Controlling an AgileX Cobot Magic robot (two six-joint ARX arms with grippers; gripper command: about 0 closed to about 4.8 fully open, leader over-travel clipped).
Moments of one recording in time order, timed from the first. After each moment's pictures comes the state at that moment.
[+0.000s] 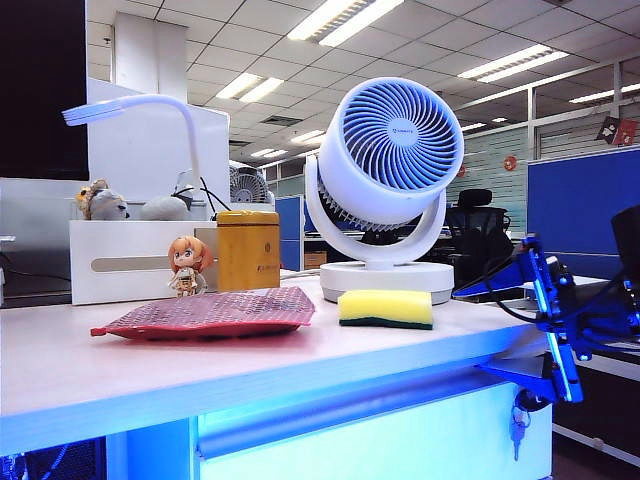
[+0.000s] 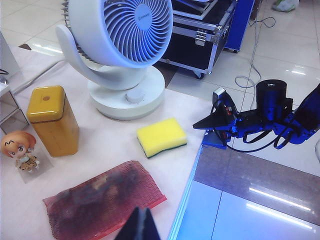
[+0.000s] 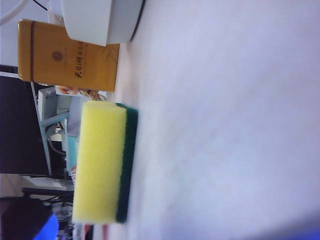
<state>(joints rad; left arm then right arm) -0.63 0.89 1.15 -0.60 0.04 0.03 -0.04 2.27 0.92 1.06 -1.03 1.07</state>
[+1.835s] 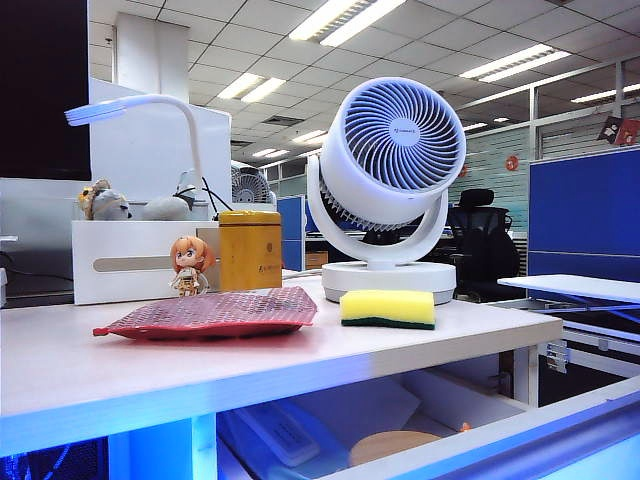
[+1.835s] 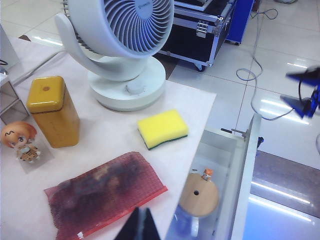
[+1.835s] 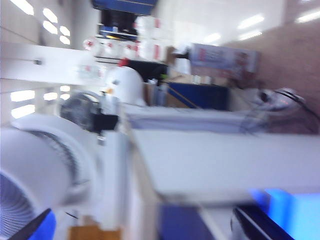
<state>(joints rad) -0.63 0.89 1.15 -0.63 0.04 0.03 -0.70 2.16 0.62 1.37 -0.95 1.27</state>
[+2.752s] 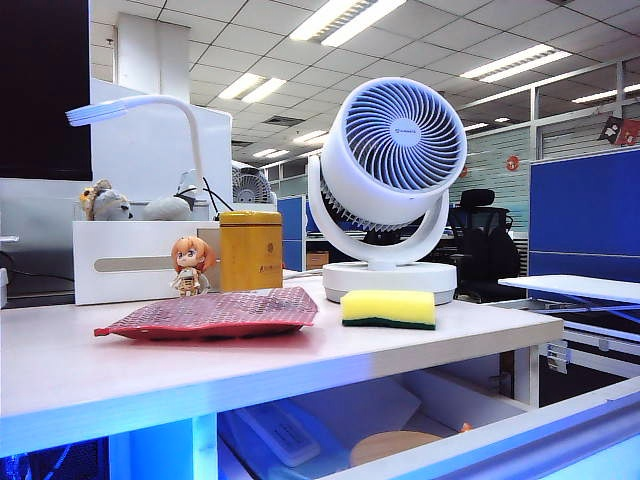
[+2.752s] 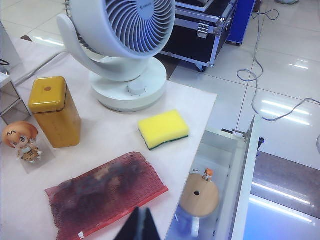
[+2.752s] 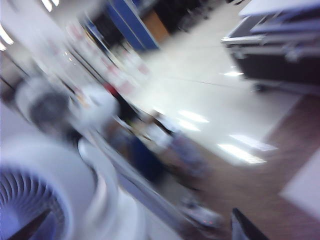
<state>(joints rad) -0.63 0.89 1.15 -0.63 0.04 0.03 -0.44 1.43 1.13 0.19 -0.52 0.55</state>
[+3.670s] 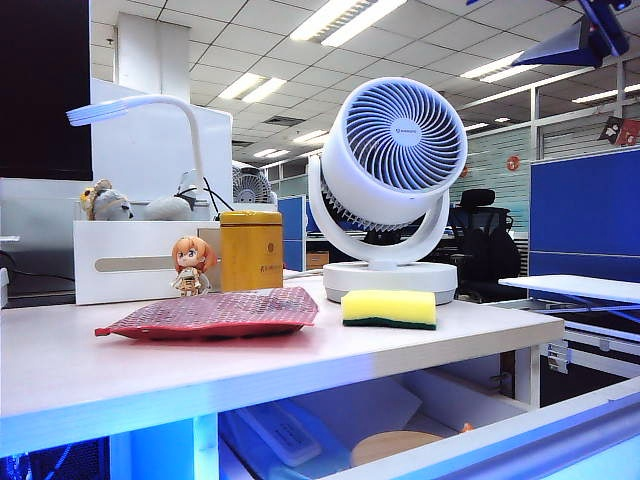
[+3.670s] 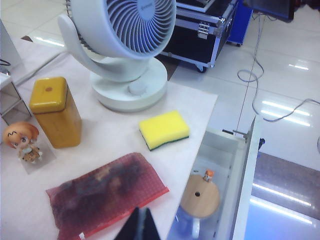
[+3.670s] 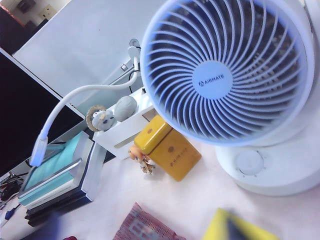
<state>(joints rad) -0.63 0.89 1.15 -0.63 0.04 0.03 0.03 1.34 1.16 -0.03 -0.64 0.50</state>
